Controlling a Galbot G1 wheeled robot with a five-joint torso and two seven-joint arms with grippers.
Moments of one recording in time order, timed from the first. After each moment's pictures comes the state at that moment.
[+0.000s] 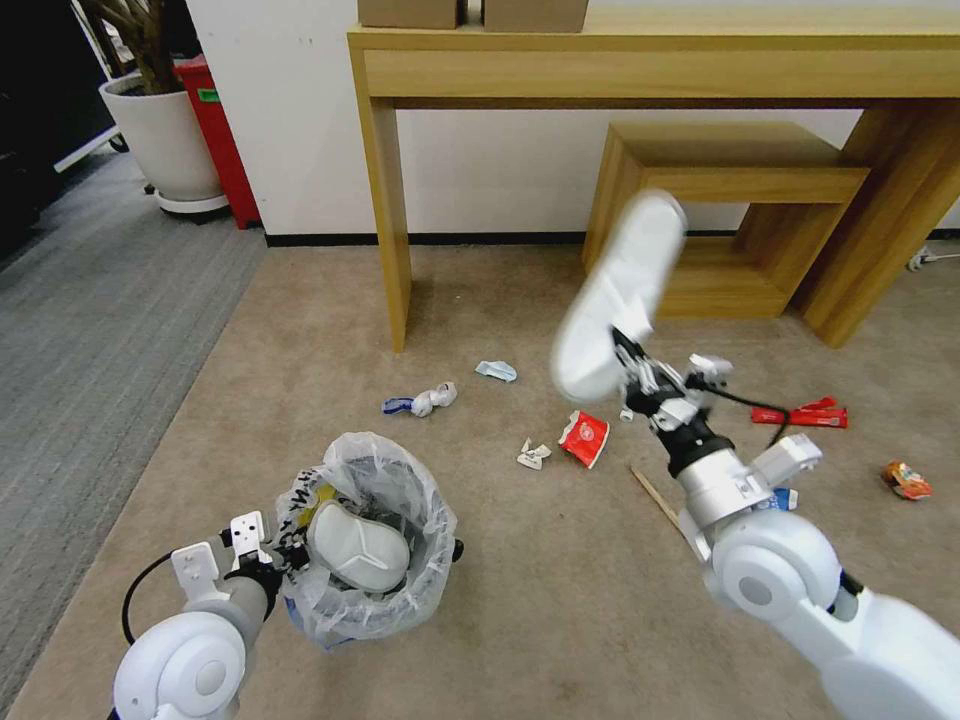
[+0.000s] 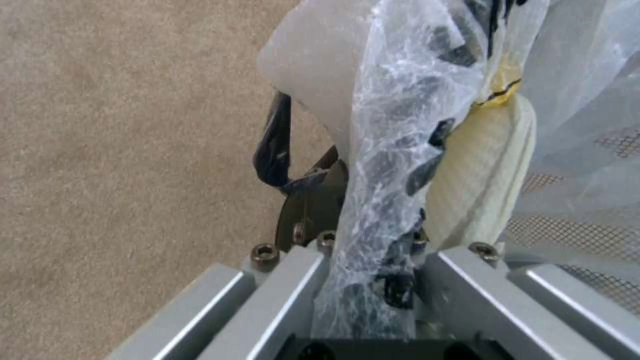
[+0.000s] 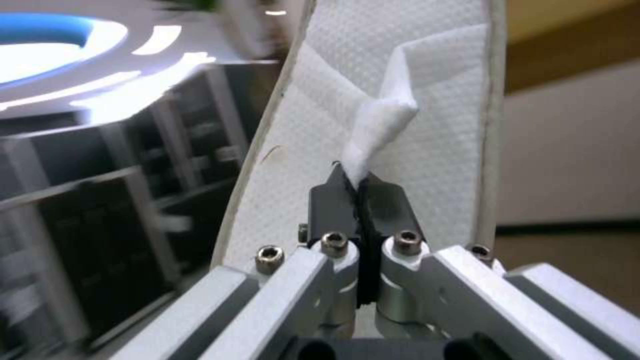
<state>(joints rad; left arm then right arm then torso) 1.55 -1.10 -0.56 -2.19 -0.98 0.58 -0.54 -0.96 0.63 -0.01 2.19 1.05 0.27 0.11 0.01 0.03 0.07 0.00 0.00</state>
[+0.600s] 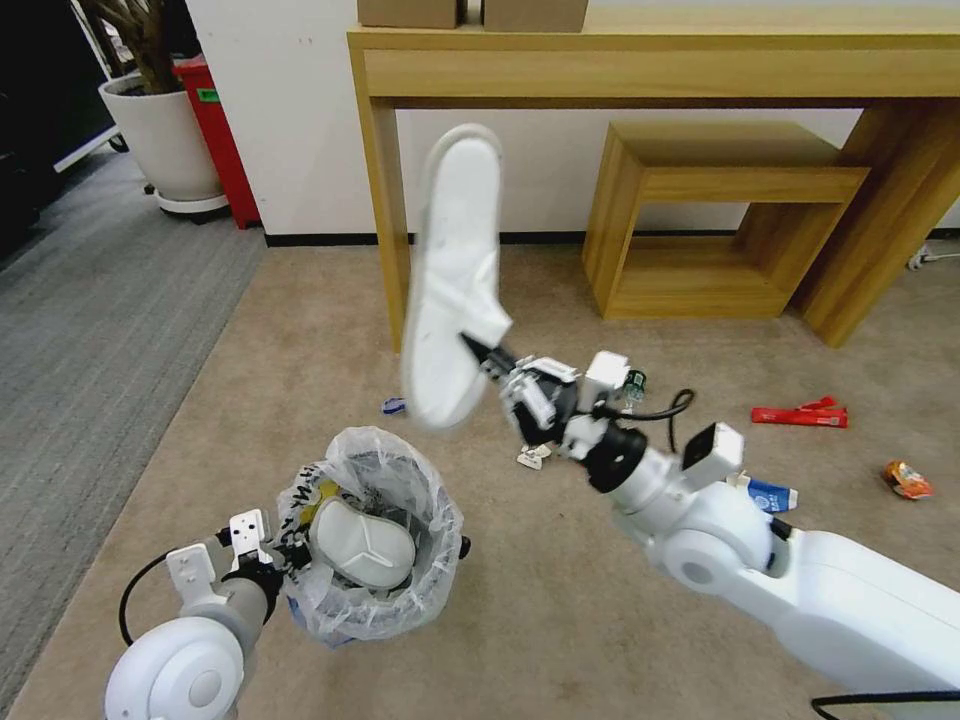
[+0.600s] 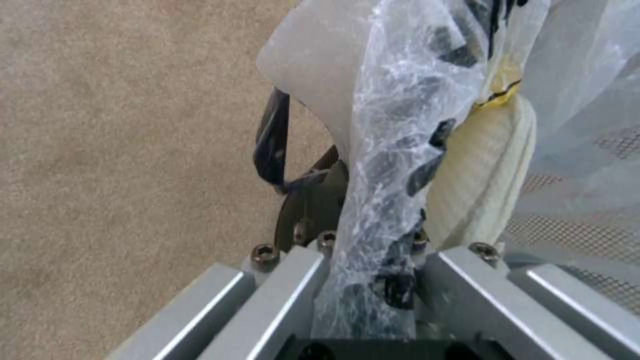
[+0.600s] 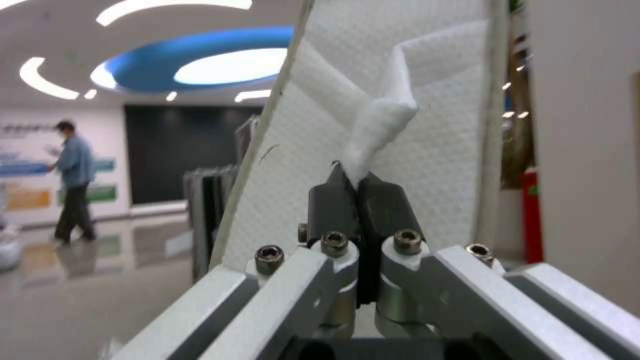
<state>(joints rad) 1.58 -1.12 -0.58 -2.24 -0.98 0.58 -0.54 -0.57 0.69 -0.48 2.06 0.99 0.44 -0.21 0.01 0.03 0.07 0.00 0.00</state>
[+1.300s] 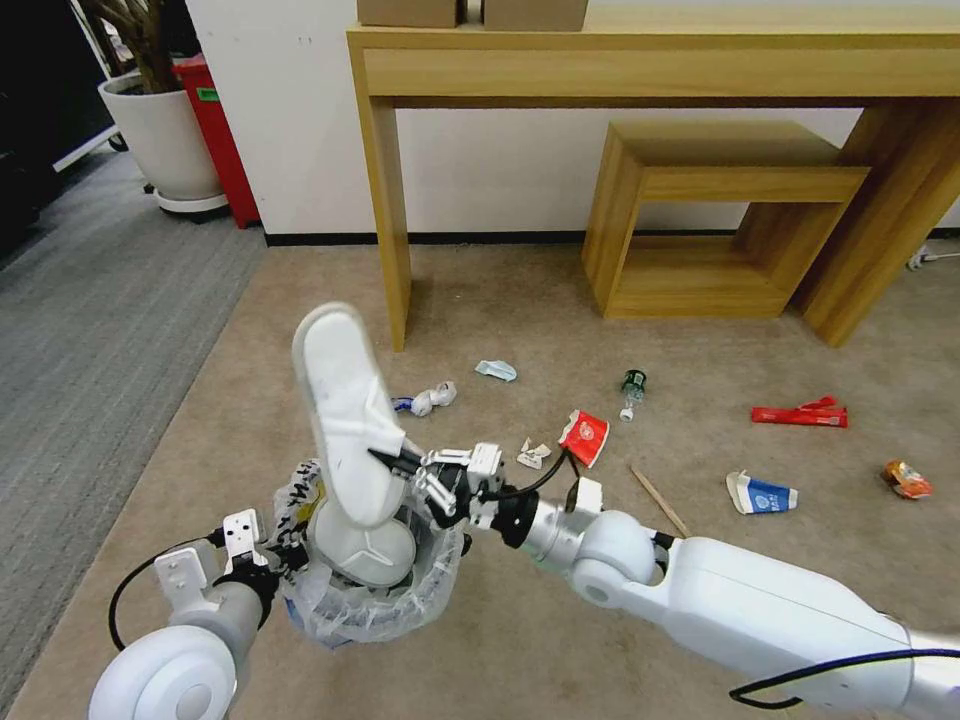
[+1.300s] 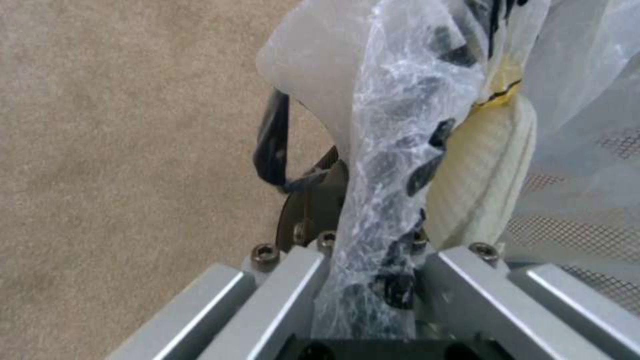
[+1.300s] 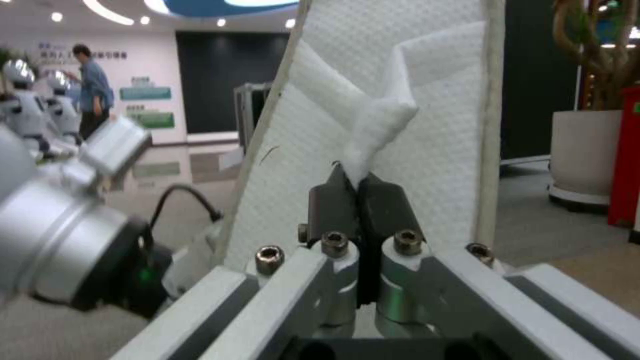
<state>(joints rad) 1.61 -1.12 -0.60 -2.29 -0.98 0.58 -0.54 -0.43 0.87 -0.80 1.79 0.86 0.47 -0.24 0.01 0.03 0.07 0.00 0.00</state>
